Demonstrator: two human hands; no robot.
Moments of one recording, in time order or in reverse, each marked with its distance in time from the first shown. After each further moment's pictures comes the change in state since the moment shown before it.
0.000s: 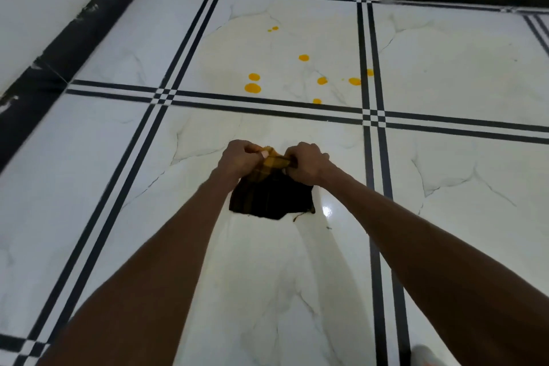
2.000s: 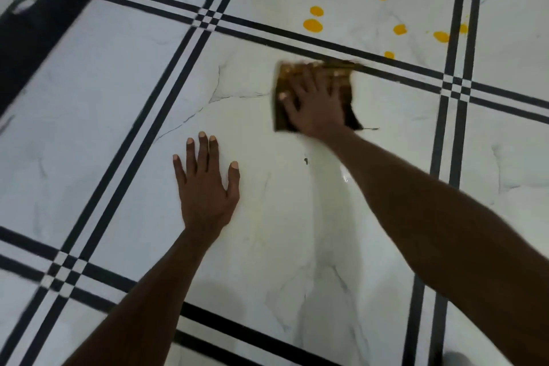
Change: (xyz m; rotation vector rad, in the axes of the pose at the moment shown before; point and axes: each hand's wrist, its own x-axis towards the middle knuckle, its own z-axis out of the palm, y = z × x) left_hand -0.092 -0.193 -0.025 0.735 0.583 0.136; right_hand 0.077 -0.060 0.065 -0.293 0.267 -0.211
